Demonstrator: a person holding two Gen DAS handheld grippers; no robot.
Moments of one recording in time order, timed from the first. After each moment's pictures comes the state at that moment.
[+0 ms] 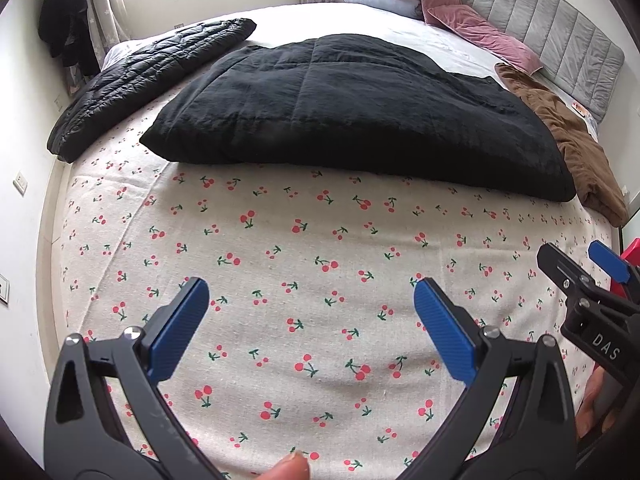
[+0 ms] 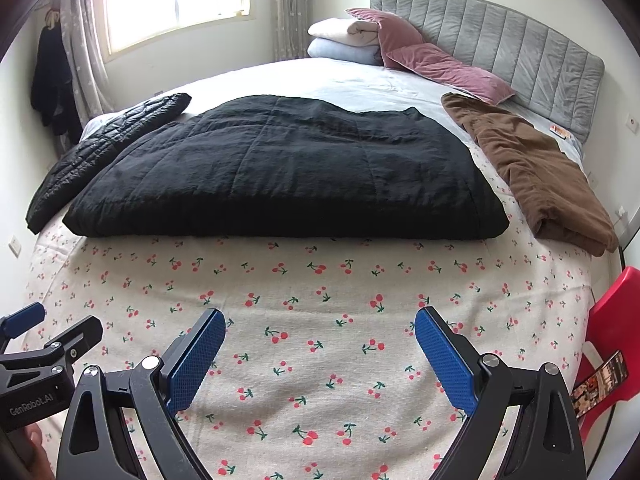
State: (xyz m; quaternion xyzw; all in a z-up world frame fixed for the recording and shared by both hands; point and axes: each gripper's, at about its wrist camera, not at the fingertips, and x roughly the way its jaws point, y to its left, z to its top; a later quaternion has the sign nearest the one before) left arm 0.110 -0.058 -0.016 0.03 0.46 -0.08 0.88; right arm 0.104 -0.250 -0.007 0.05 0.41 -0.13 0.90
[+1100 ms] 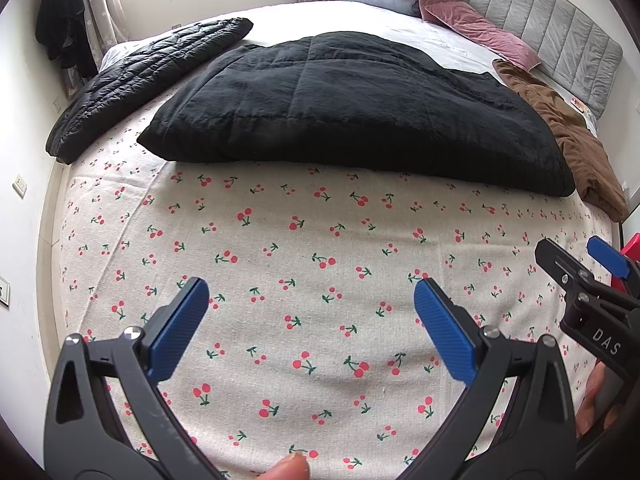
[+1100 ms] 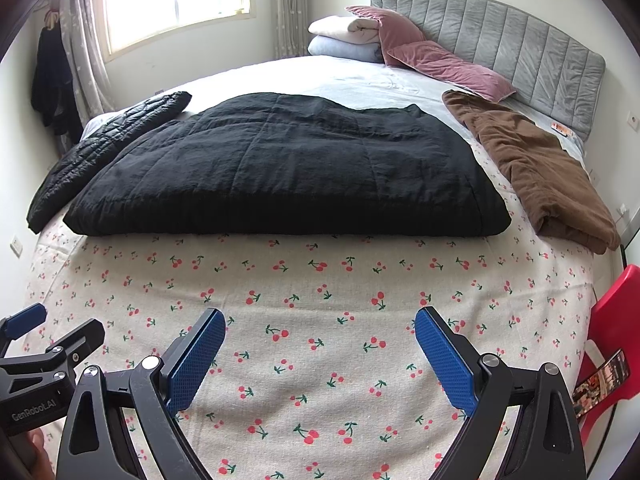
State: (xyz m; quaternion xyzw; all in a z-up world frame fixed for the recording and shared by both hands) left arm 0.108 -0.061 -0.017 0.03 0.46 -0.08 0.88; right arm 0.104 -0.251 -0.009 0.05 0.41 -0.13 0.90
